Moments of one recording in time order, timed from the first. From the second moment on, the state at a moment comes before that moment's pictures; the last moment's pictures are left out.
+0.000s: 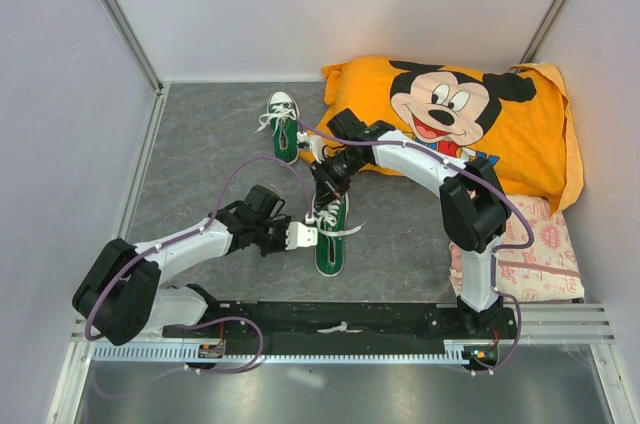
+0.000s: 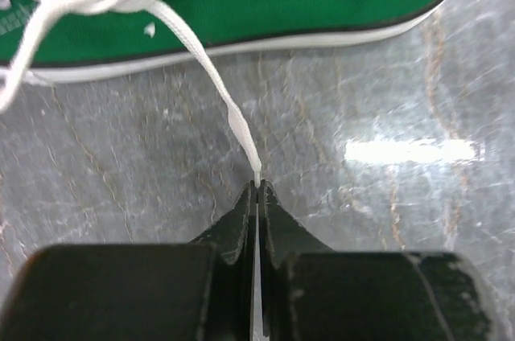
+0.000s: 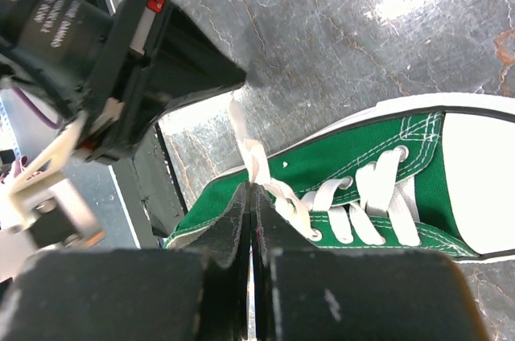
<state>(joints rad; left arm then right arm) -0.61 1.26 0.53 -0.31 0.42 0.93 0.66 1.98 1.59 -0.77 -0.77 -0.13</state>
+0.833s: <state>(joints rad) -0.52 0.90 0.46 -0.30 0.56 0.72 0.72 2.08 1.71 -0.76 -0.75 -0.10</state>
